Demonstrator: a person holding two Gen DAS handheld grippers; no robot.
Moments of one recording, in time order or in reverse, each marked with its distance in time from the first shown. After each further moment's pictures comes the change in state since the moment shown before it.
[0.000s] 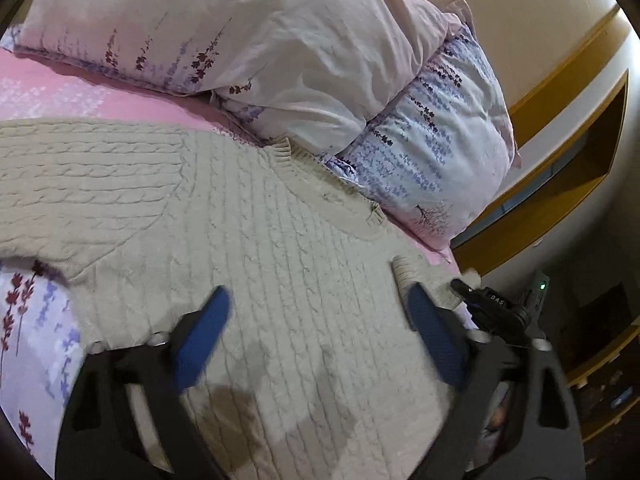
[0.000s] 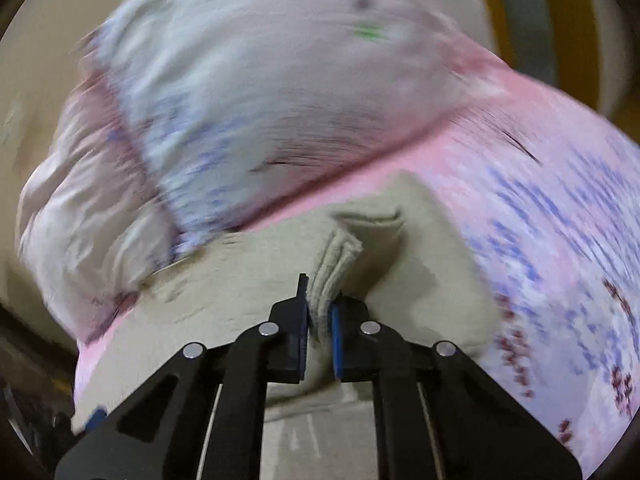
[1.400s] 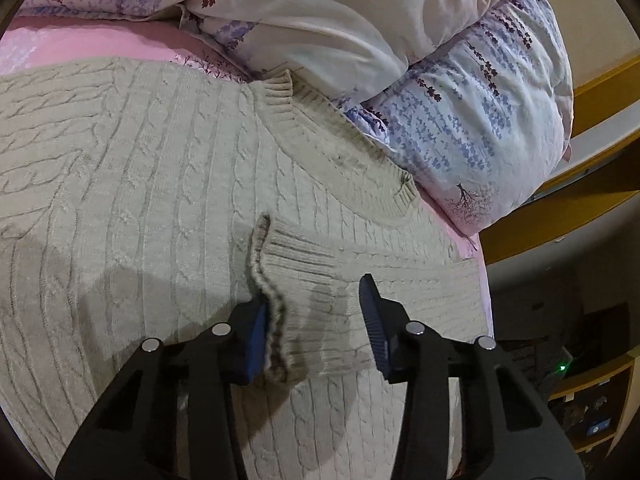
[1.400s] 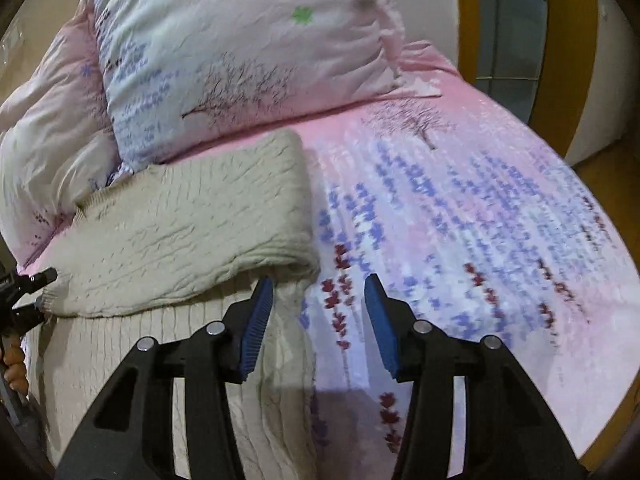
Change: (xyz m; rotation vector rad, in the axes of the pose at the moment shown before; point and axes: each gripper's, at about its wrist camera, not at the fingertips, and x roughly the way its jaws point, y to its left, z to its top) left arm 0.101 -0.003 0.011 -0.097 0.194 0.079; right arm -0.035 -0.077 -0.035 -0.154 0.101 -0.216
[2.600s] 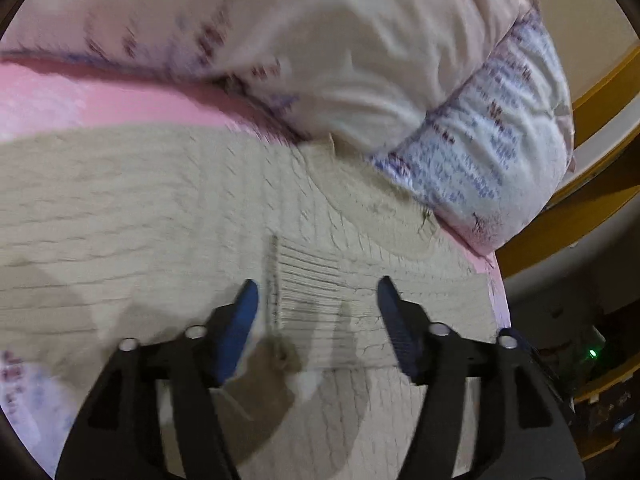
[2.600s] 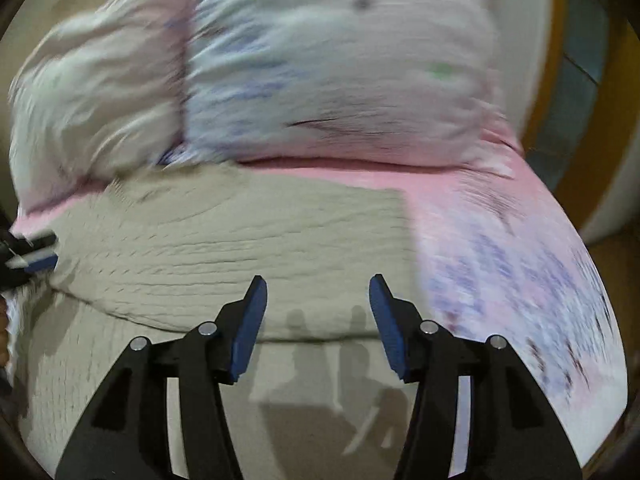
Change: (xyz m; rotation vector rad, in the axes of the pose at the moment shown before) left arm -0.054 0.022 0.016 0.070 -0.130 0.059; right arm 0.004 0.111 0.018 -0.281 -0.062 -0.011
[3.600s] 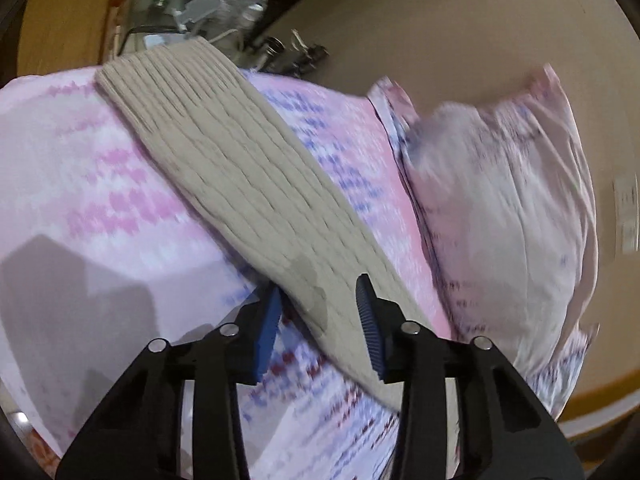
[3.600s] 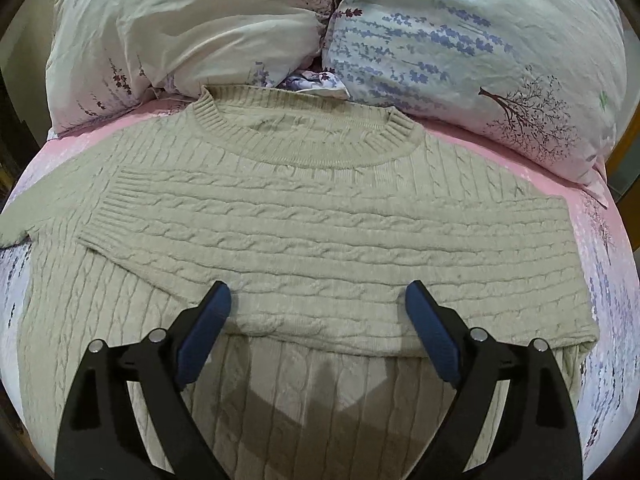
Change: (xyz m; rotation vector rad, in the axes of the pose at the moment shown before) left arm -0.214 0.263 -0.037 -0.791 -0.454 0.212; right arm 0.042 0.124 -0.003 -0.163 0.147 0.120
